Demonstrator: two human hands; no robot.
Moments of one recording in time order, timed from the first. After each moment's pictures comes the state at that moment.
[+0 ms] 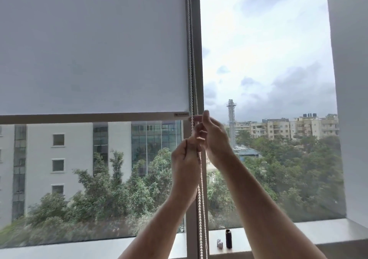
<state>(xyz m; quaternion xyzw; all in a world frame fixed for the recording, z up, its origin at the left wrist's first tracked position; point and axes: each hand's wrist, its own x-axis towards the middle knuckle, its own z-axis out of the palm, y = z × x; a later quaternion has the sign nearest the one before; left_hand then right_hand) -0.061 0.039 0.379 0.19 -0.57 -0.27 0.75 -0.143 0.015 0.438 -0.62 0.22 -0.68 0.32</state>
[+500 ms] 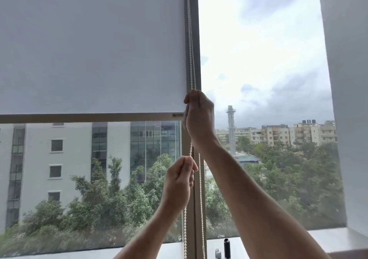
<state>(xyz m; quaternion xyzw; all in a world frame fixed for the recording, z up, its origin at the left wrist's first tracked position) -0.039 0.019 0.354 0.19 -0.66 -0.22 0.69 -0.107 0.037 0.496 -0.62 0.15 -0.76 0.13</state>
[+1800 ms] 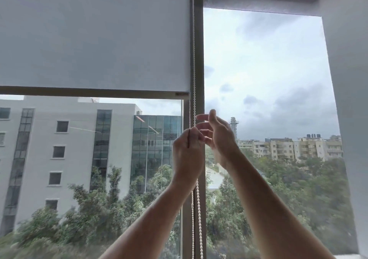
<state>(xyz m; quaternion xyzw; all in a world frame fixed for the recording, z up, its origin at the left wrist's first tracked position) -0.069 0.040 0.451 0.20 -0.59 -0.14 0.77 -0.159 0.020 0.493 -0.64 0.22 -0.68 0.29</state>
